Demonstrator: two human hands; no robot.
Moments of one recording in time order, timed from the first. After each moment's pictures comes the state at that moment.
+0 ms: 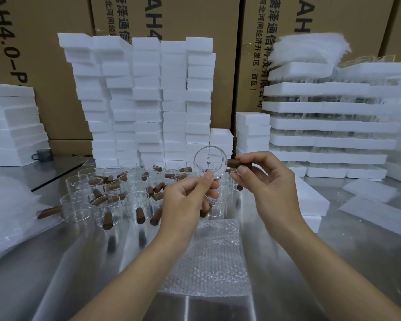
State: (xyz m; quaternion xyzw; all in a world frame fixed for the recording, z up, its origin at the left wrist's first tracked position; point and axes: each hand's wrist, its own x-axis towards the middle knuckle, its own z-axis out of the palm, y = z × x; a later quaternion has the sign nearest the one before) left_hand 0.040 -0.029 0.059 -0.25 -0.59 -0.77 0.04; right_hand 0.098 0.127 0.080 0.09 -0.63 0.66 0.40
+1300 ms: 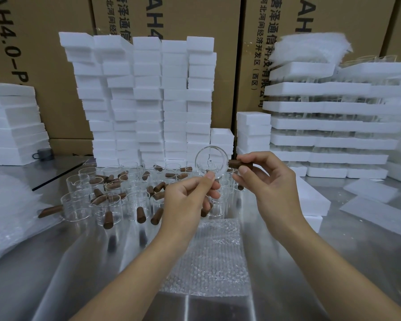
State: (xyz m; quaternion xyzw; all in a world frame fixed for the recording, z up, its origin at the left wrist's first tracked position) left_hand 0.042 -0.029 0.061 -0.24 -0.59 -0.77 0.03; right_hand 0.096 0.131 0.078 0.09 -0.64 0.66 0.40
